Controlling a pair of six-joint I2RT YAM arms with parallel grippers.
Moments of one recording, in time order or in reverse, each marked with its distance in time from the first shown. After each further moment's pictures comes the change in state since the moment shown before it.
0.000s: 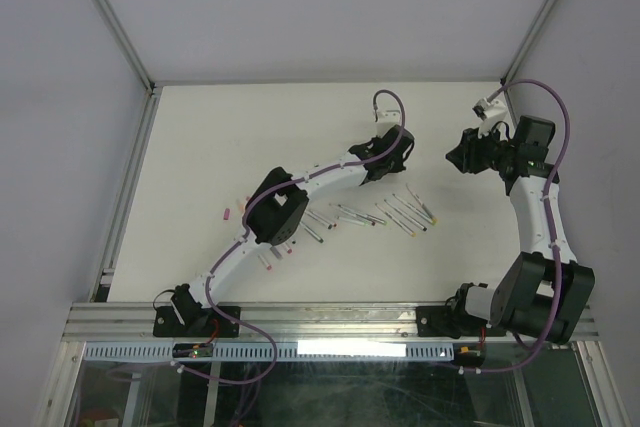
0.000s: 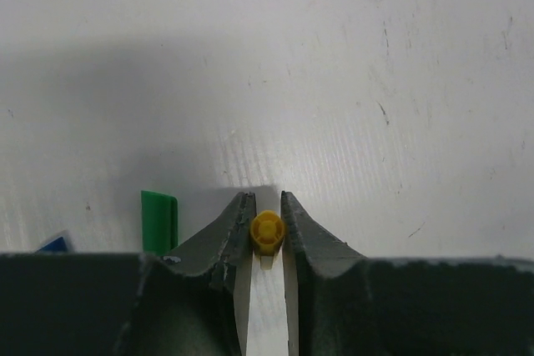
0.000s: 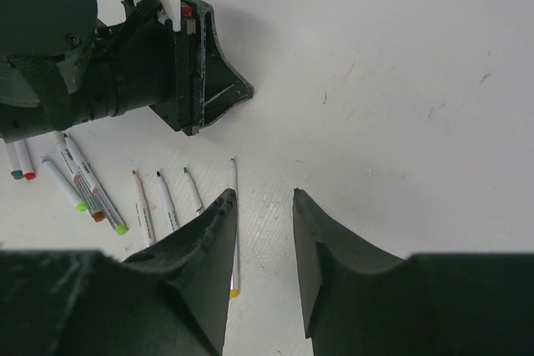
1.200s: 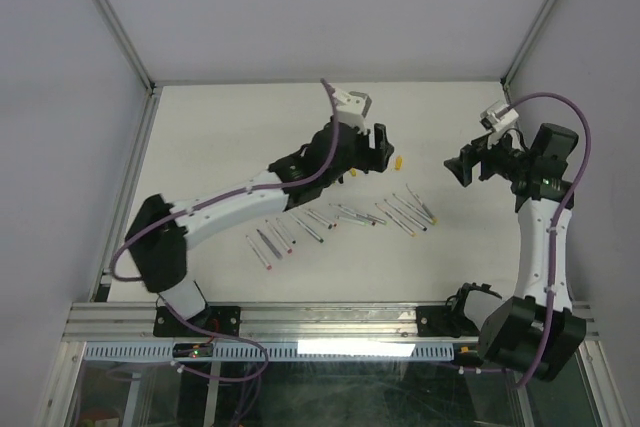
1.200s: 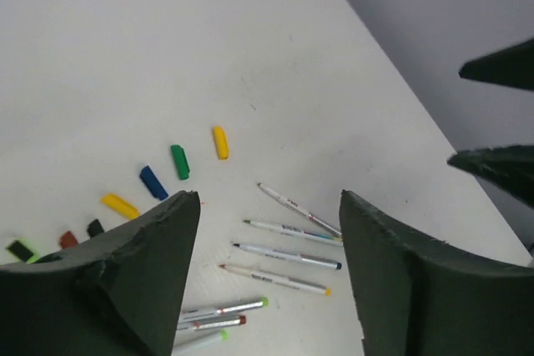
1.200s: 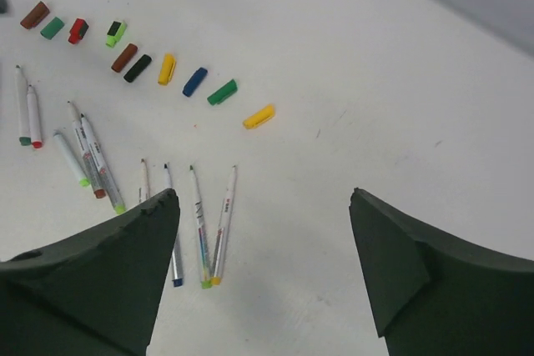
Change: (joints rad) left arm -0.038 -0.784 -0.722 0.295 0.059 0.235; right arm -0.057 -0.147 0.001 -0.104 -0.134 -0.182
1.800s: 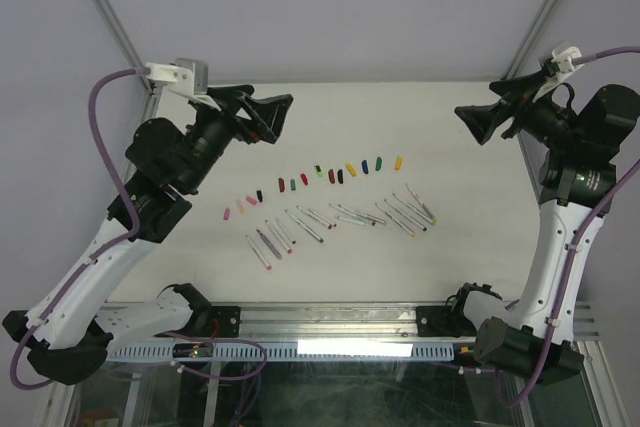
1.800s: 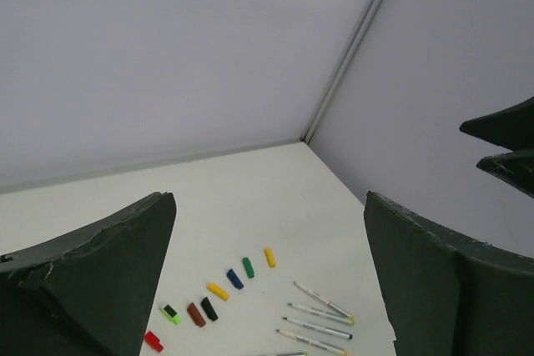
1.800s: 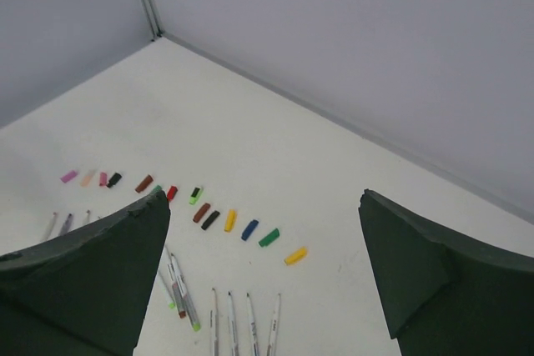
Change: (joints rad) left arm 0.246 -0.822 -0.247 -0.038 0.129 0.169; right arm -0.041 -0.068 0.388 0.094 -0.184 0.443
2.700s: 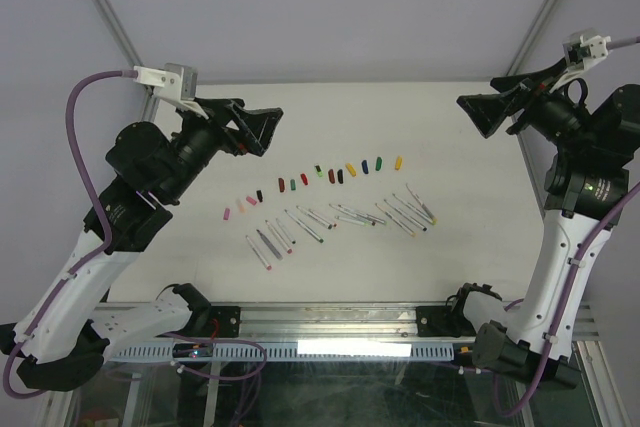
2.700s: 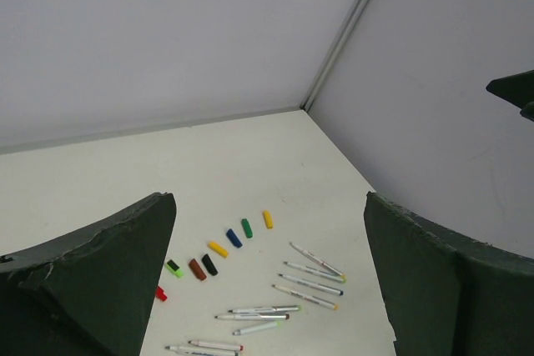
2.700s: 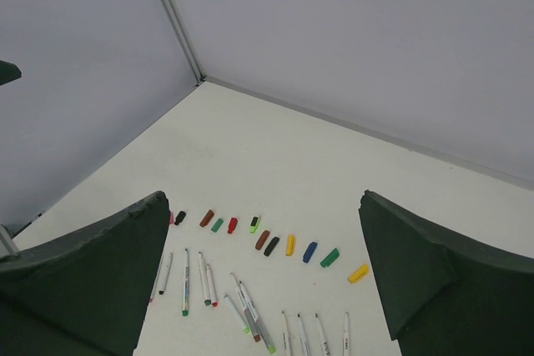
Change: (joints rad) left arm 0.005 -0.049 0.130 -0.267 0.012 -0.040; right arm -0.001 -0.027 0.130 0.012 0.009 0.341
